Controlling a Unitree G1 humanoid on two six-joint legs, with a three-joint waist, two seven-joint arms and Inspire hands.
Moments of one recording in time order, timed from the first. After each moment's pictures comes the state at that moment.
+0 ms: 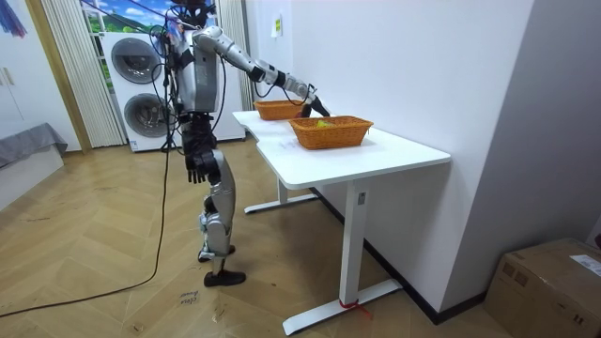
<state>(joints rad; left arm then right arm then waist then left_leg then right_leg) 0.01 0.34 -0.05 1.16 0.11 0.19 -0.03 -0.76 -0.59 0.36 1.01 -0.24 0.15 0.31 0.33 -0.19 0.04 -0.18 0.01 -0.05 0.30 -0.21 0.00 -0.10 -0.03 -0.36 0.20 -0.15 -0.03</state>
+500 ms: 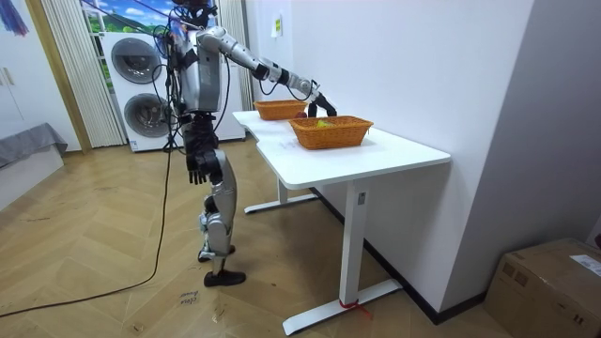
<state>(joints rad) -0.01 0.36 -0.06 1.16 0.11 0.19 -0.05 -0.78 -0.63 0.41 1.00 -0.29 0.22 0.30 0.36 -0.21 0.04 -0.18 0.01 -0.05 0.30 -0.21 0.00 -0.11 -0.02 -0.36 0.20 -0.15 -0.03</state>
